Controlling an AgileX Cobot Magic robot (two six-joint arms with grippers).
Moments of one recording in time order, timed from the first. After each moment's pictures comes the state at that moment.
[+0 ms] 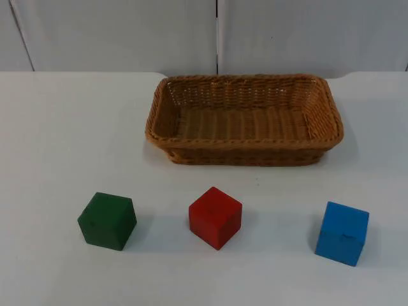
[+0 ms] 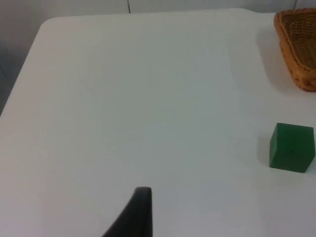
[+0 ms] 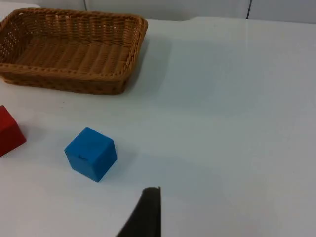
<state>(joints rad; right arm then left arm) 0.12 0.00 -0.52 0.01 1.08 -0.04 -0.03 0.00 -0.50 0.01 1.08 0.00</state>
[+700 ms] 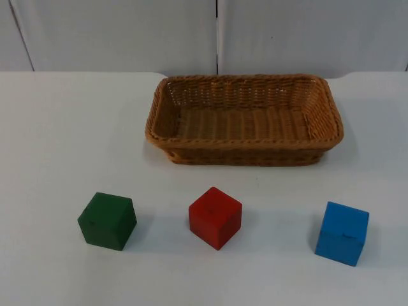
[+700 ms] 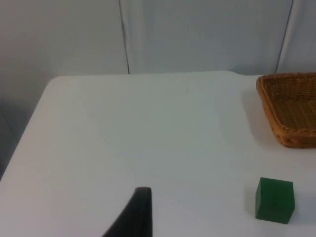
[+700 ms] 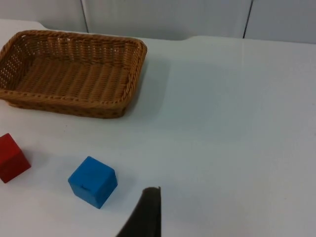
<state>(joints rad) 0.12 0.25 -0.71 0.01 1.04 -0.04 -0.03 0.02 -0.64 -0.01 1.07 0.00</state>
